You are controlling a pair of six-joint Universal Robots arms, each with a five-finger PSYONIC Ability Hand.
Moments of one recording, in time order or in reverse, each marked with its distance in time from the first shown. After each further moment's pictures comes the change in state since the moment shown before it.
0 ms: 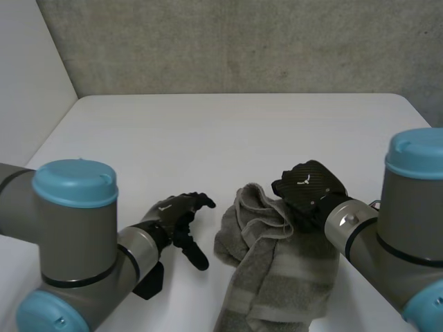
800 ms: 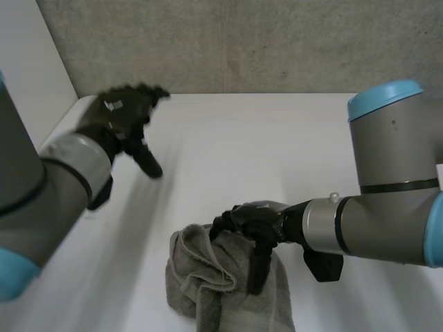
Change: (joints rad) left arm 0.076 0.232 0.212 -0.094 -0.142 0.380; right arm 0.004 0.257 -0.403 0.617 -0.432 0.396; left_hand -0.139 -0.140 -0.141 -0.141 -0.110; right_hand -0.926 -0.927 -0.983 -1.008 -0.955
